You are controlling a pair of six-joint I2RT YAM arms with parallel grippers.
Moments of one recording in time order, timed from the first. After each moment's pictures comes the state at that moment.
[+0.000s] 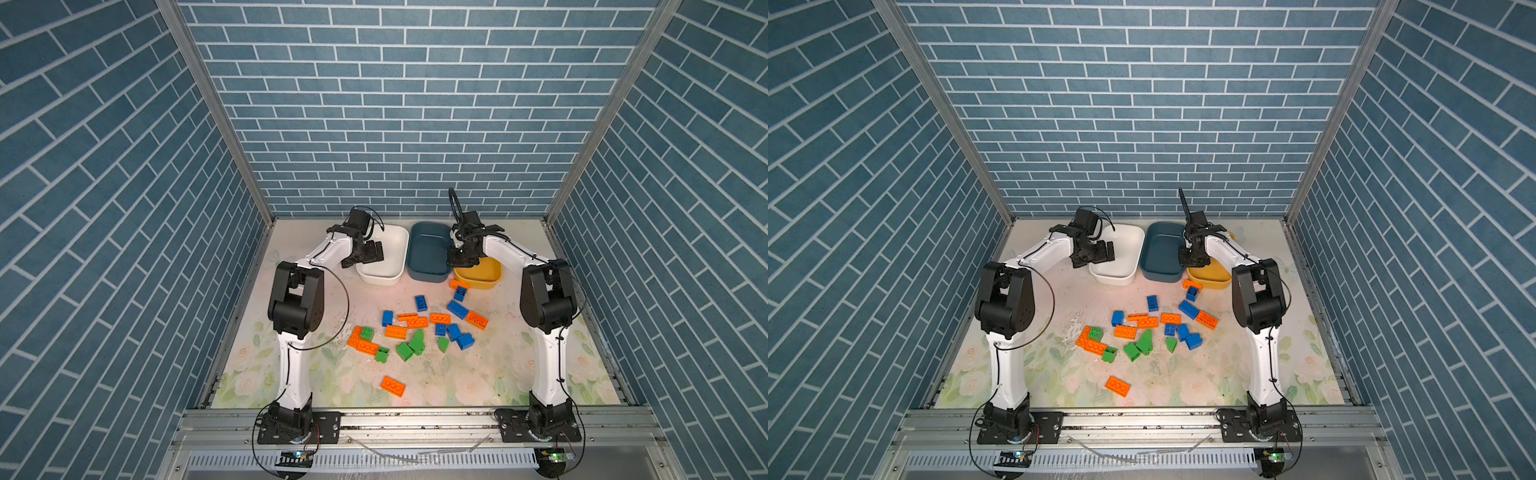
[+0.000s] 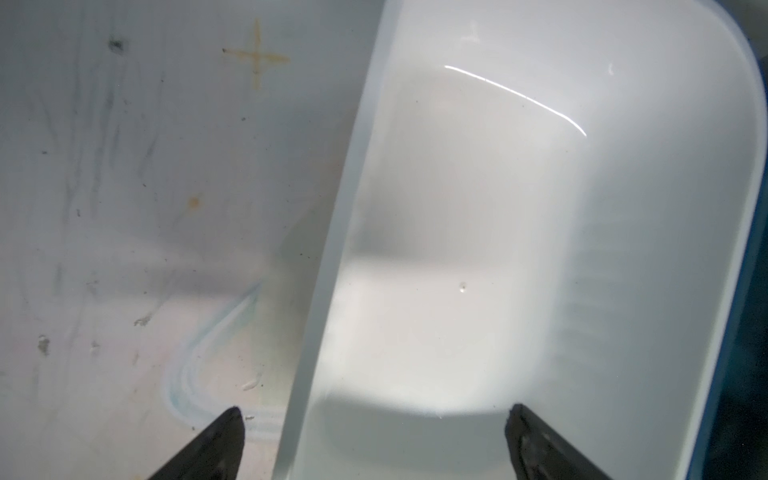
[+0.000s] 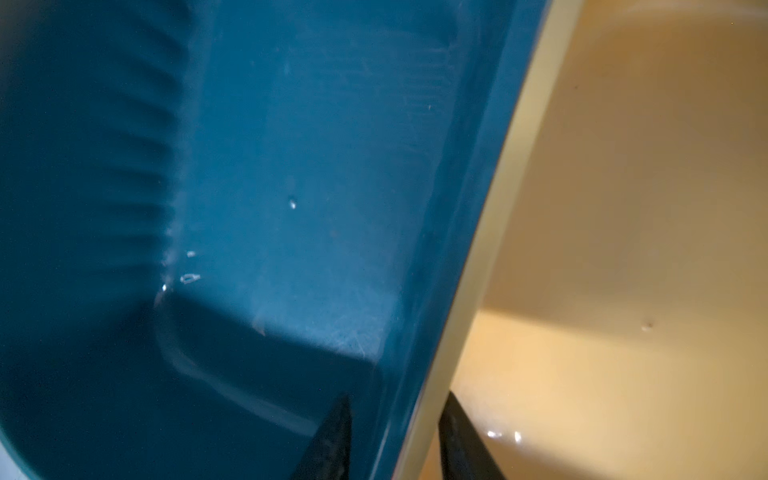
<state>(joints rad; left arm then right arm) -0.29 2.12 1.72 -0.71 0.04 -0.43 0.38 2.17 1.77 -0.77 -0.15 0.19</state>
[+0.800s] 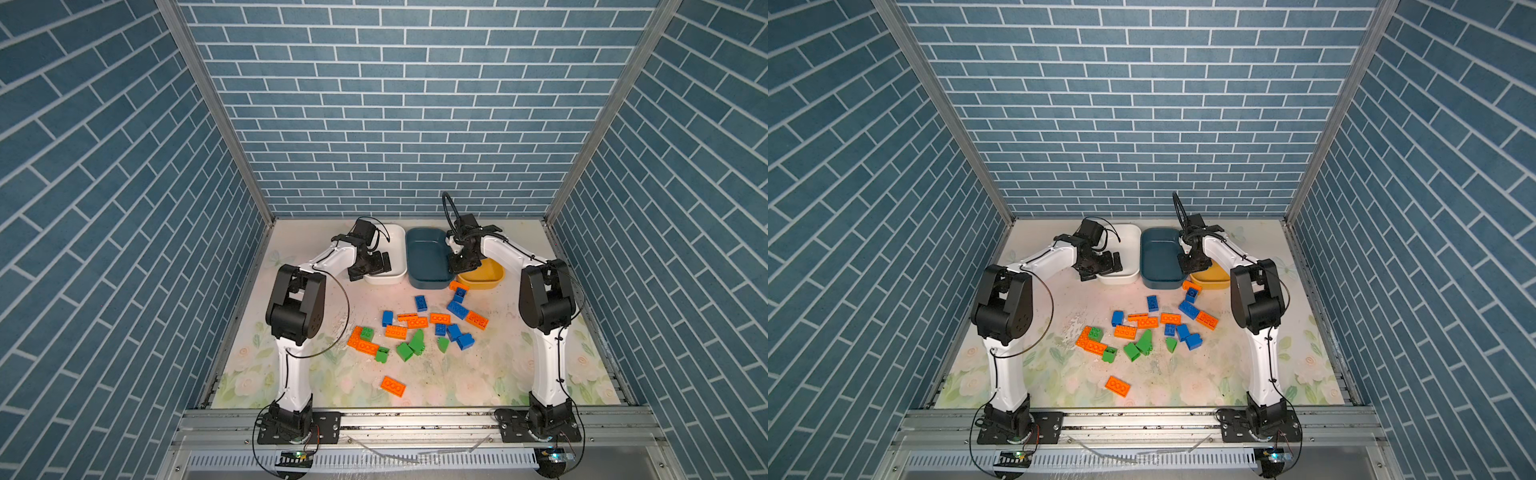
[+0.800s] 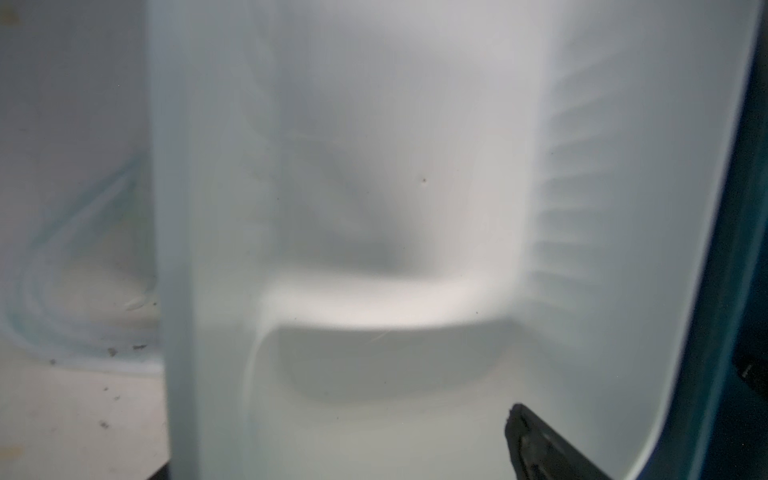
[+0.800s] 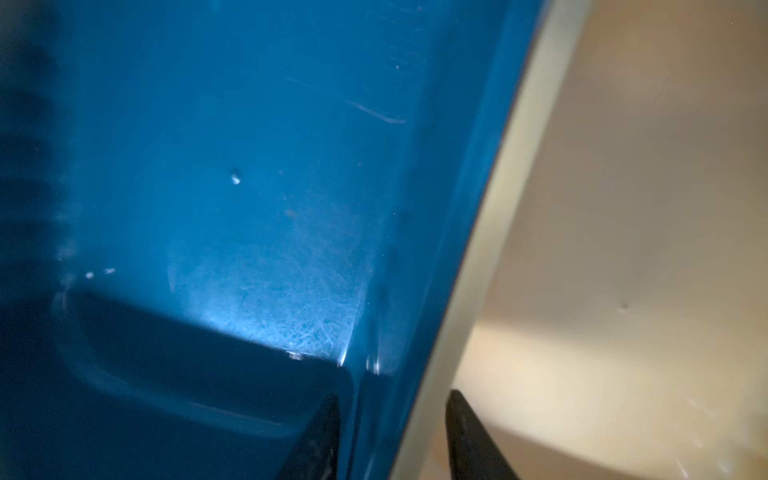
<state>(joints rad) -0.33 2.05 1.58 -0.68 0.13 -0.52 0.39 2.17 1.78 -0.86 -0.08 0.01</state>
